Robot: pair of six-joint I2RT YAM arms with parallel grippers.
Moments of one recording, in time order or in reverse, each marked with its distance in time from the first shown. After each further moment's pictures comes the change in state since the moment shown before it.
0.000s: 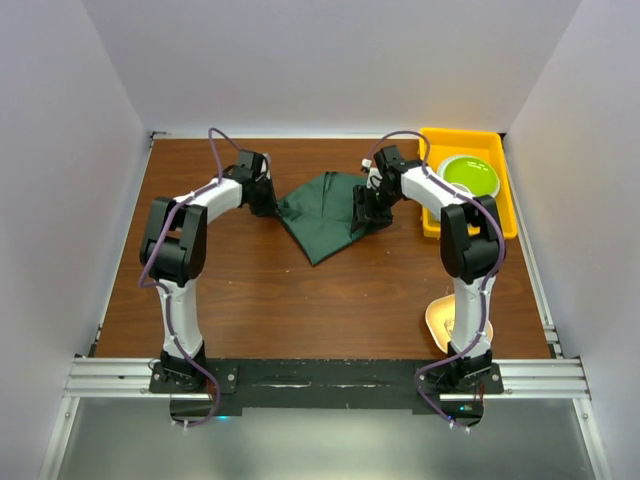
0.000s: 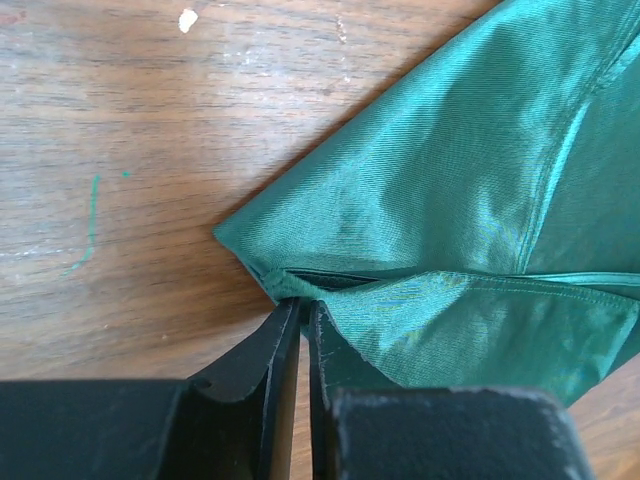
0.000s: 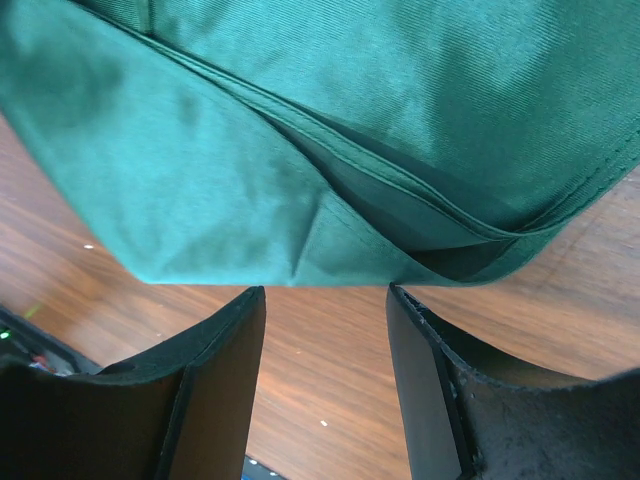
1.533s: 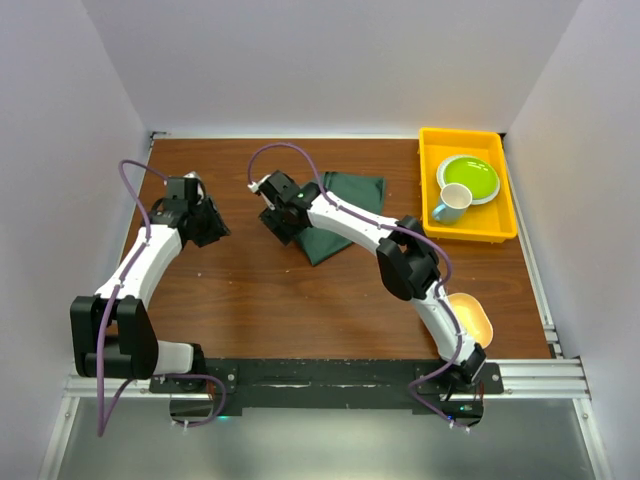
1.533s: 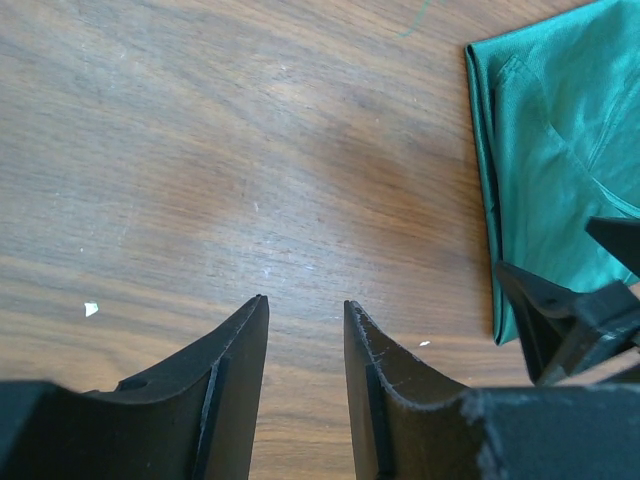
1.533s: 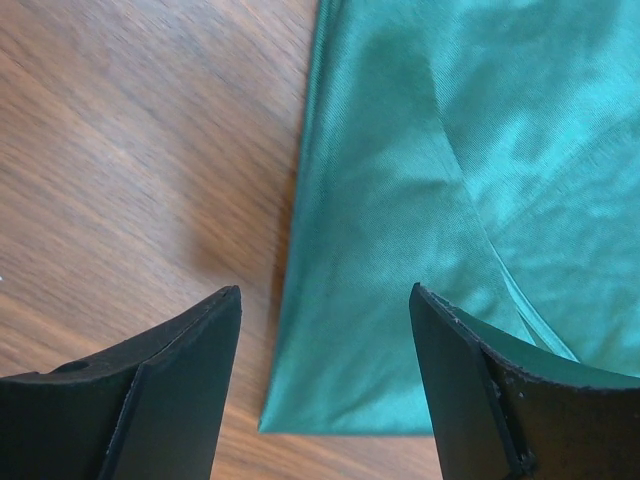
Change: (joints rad) left arm 0.216 -0.712 -0.475 -0.179 -0.109 -0.046; right arm 0.535 0.209 0.402 0.033 0.621 -0.266
